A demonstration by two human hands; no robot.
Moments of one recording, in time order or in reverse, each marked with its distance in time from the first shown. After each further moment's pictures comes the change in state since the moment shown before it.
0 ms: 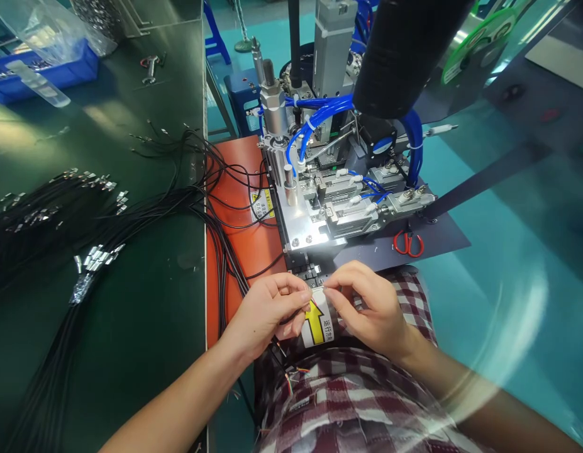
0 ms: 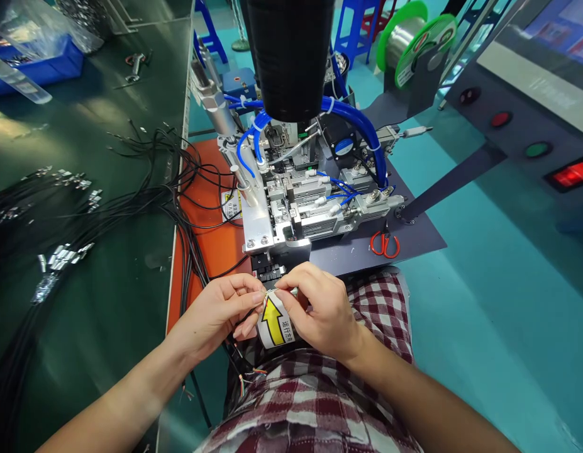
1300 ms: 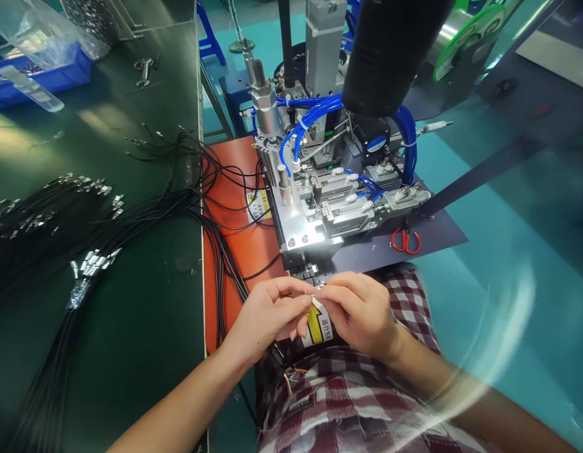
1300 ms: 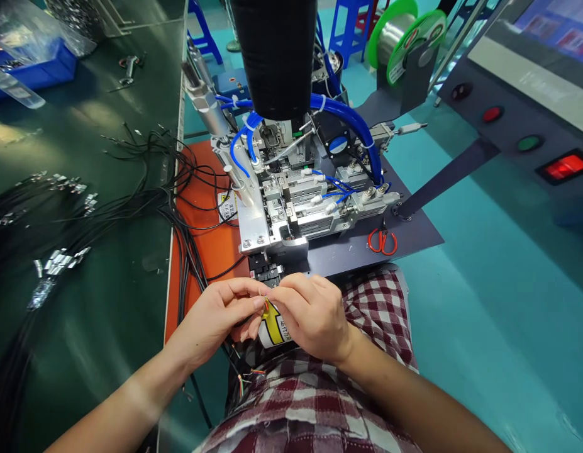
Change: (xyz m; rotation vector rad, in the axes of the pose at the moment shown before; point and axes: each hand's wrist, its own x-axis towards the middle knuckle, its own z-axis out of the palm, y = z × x) left_hand -0.002 0.001 0.005 0.165 0.042 -0.014; right_hand -0.013 0.006 0.010 -0.332 0.034 -0.228
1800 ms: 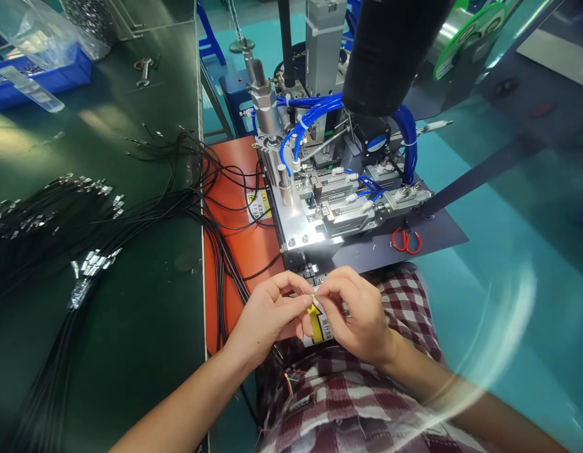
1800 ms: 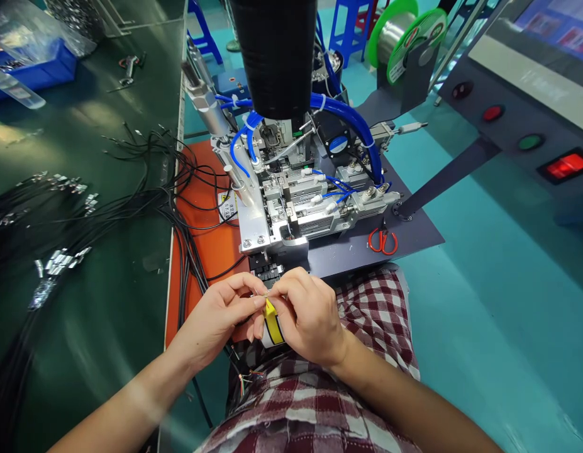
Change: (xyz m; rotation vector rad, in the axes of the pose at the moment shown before) left_hand -0.002 0.001 0.004 -0.132 -0.001 0.009; right_hand 0.003 -0.010 0.005 0.269 -0.009 0.225
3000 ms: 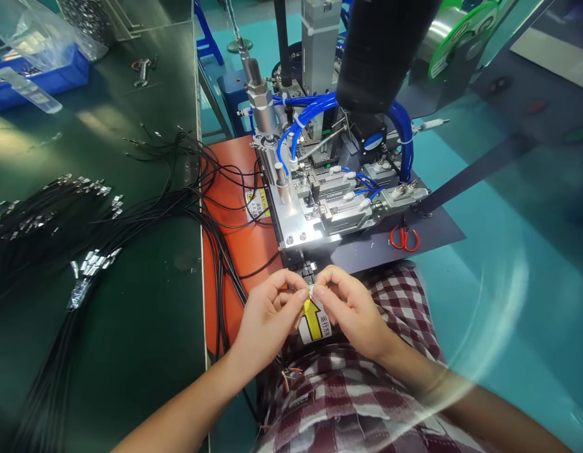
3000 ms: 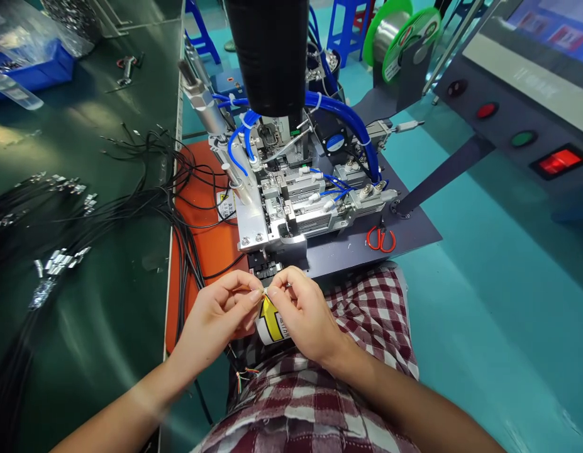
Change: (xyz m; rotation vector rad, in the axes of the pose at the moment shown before) left_hand -0.007 -0.003 0.008 0.266 0.146 0.188; right_hand 0.004 -0.013 0.000 0.379 -0.149 0.552
